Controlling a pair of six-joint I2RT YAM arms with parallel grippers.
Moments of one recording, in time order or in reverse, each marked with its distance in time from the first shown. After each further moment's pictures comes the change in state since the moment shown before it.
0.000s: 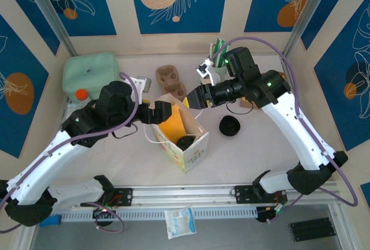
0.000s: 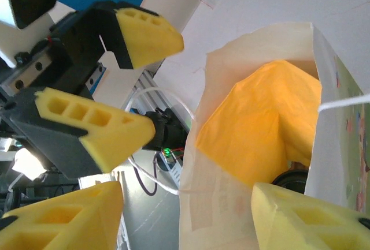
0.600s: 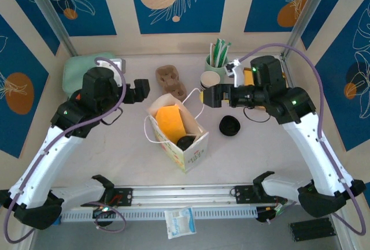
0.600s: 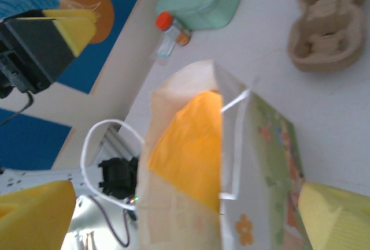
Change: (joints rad) left arm 0.266 0.024 0.081 -0.013 -0.202 0.147; right arm -0.150 -0.227 -0.186 0.109 0.160 0.072
